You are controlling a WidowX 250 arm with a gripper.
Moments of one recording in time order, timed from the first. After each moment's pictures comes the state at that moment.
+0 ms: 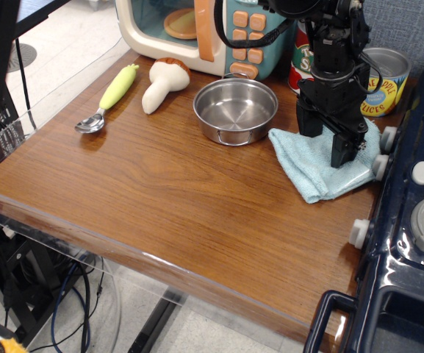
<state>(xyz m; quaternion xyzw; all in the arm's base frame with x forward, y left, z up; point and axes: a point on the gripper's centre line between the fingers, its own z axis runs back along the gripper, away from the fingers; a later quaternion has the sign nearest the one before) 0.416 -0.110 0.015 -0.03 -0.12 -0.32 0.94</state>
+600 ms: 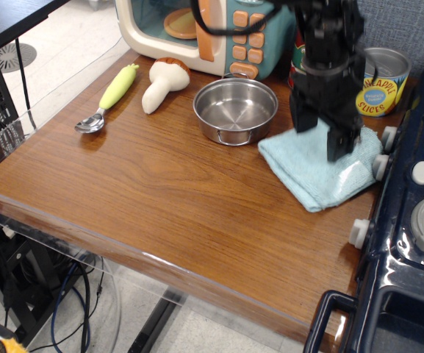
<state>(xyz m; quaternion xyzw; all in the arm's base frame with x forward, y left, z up) 0.405 -0.100 0.047 -0.02 -0.15 -0.31 0.94</state>
